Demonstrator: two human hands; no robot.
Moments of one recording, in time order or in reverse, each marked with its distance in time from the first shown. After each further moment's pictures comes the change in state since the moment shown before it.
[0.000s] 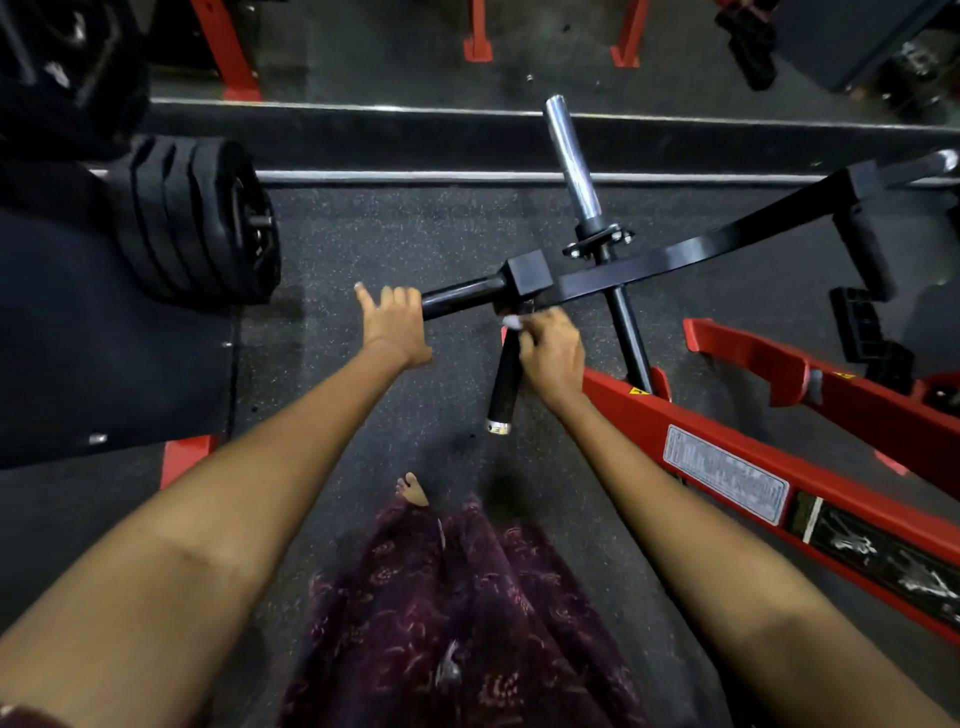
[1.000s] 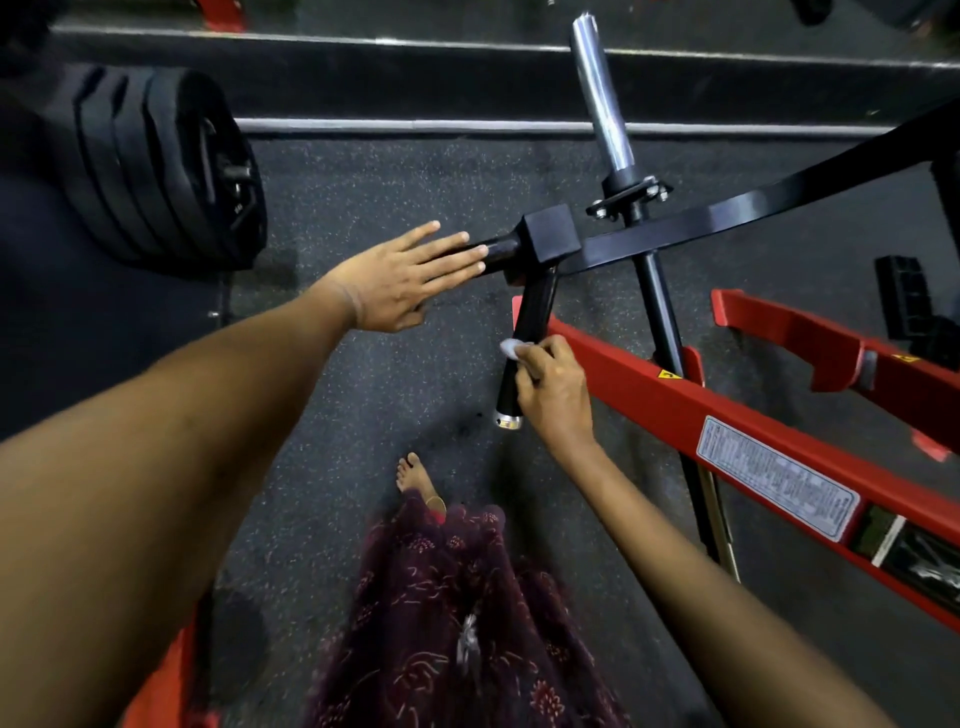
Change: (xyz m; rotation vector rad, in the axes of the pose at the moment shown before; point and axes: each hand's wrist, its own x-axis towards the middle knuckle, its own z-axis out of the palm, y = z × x) left_hand 0.066 -0.043 0.036 0.410 0.555 0.894; right_hand -0.045 0.020 0.041 0.162 0.087 -0.173
